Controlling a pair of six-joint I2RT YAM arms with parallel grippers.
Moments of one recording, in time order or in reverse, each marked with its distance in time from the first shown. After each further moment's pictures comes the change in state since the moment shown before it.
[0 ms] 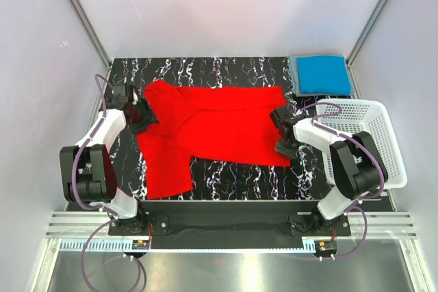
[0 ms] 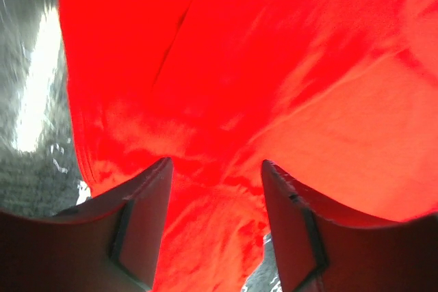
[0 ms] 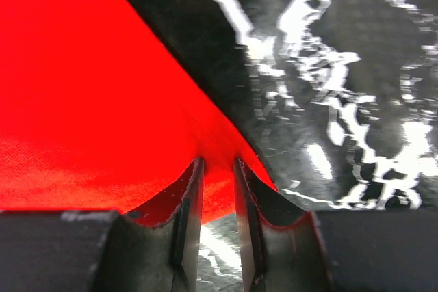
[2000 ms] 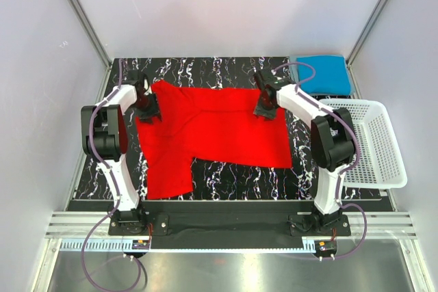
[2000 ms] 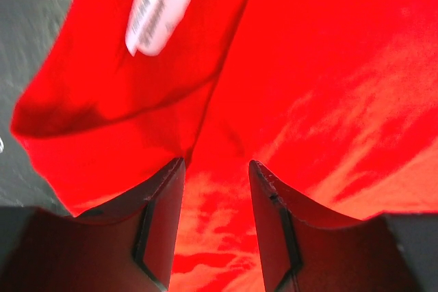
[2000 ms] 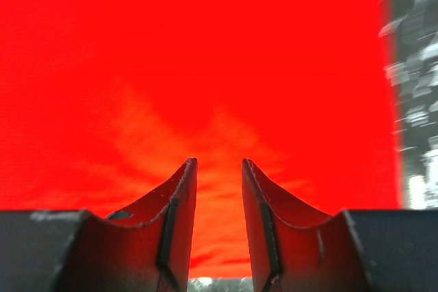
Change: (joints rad) left arm -0.016 0.489 0.427 -0.143 0.000 0.241; right arm 0.035 0.336 0.621 -0.038 -0.126 -0.236
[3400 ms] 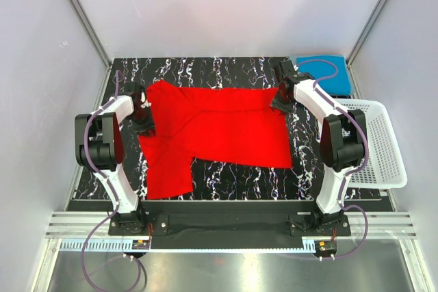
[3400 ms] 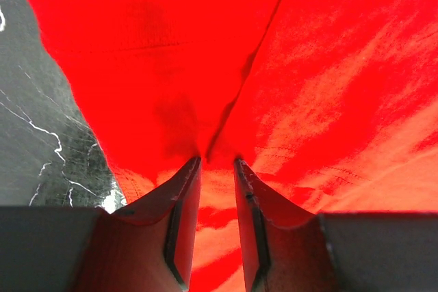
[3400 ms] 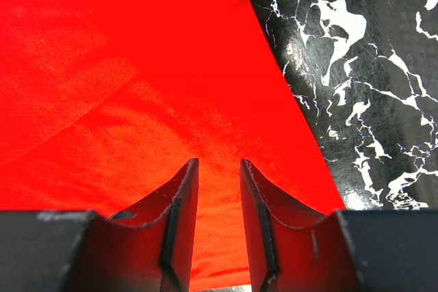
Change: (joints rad) left arm 0.018 -0.146 -0.231 0.005 -0.052 0.013; right arm -0.165 -0.043 0.003 -0.034 0.009 0.030
